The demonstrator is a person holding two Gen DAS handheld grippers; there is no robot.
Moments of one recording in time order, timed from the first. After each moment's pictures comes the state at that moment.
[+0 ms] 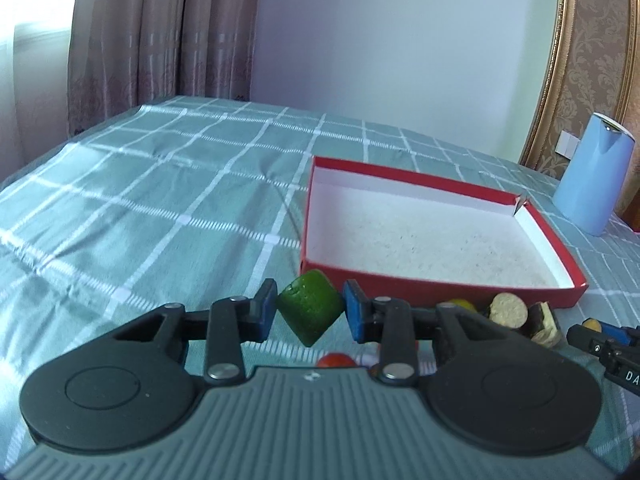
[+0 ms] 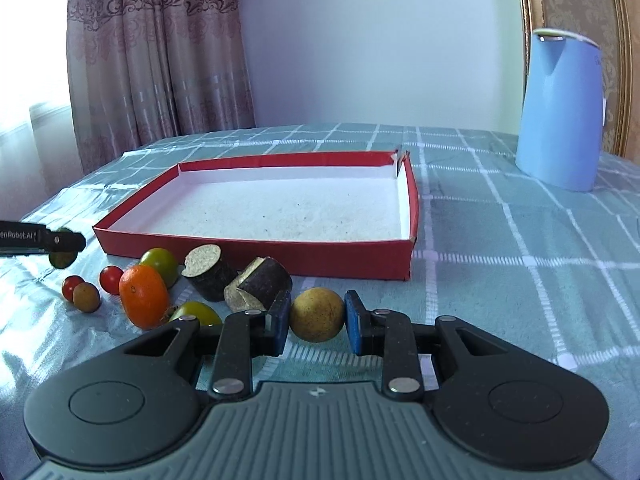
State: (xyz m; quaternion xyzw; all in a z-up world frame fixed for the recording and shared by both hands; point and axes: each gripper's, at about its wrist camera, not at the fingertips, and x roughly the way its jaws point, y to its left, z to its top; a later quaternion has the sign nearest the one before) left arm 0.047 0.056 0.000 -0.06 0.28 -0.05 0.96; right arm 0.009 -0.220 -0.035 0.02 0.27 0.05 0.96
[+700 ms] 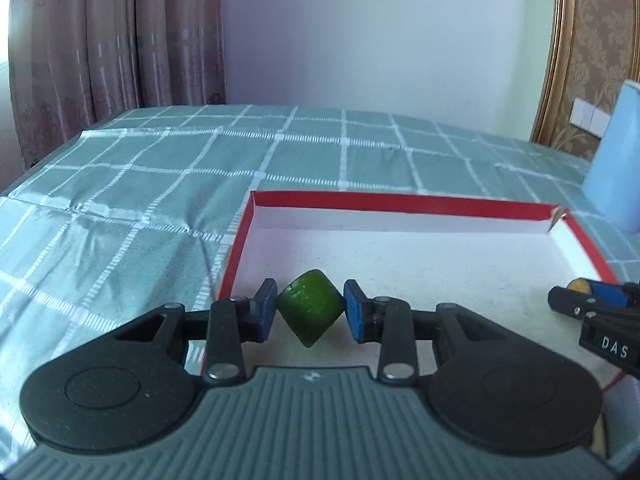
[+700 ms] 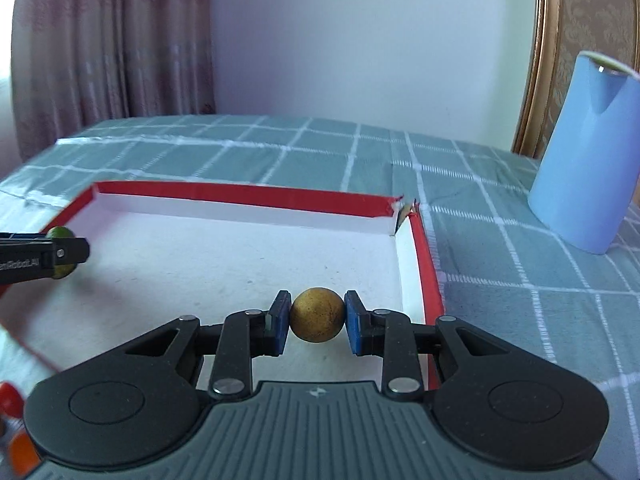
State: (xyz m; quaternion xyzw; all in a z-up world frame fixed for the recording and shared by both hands) left arm 0.177 -0.008 -0.015 0.00 0.31 -0.05 0.95; right arm 0.156 -0.205 -0.033 -0.02 0.32 -0.01 0.95
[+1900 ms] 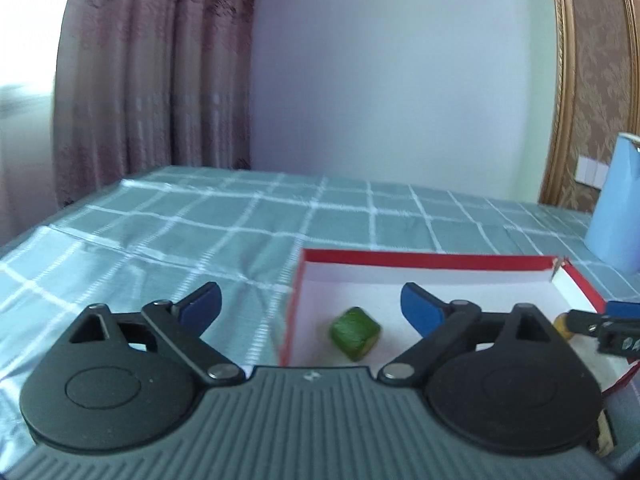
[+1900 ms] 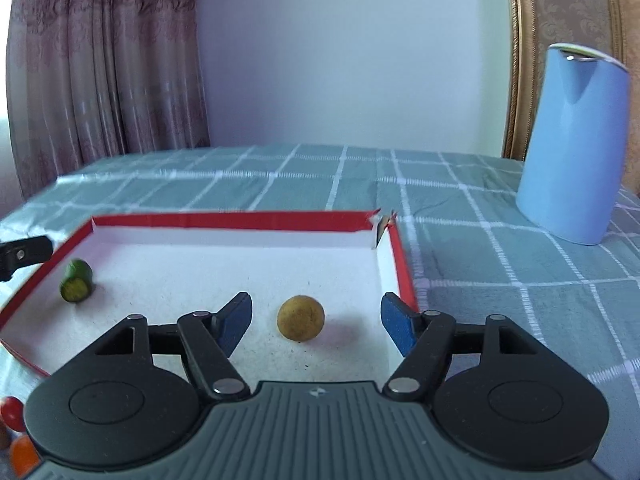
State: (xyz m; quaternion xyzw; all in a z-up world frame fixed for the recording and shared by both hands) left arm 0.124 0.033 0.003 -0.02 0.19 -0.02 0.98; right arm 0.125 -0.228 -0.026 0.03 0.26 -0.01 0.97
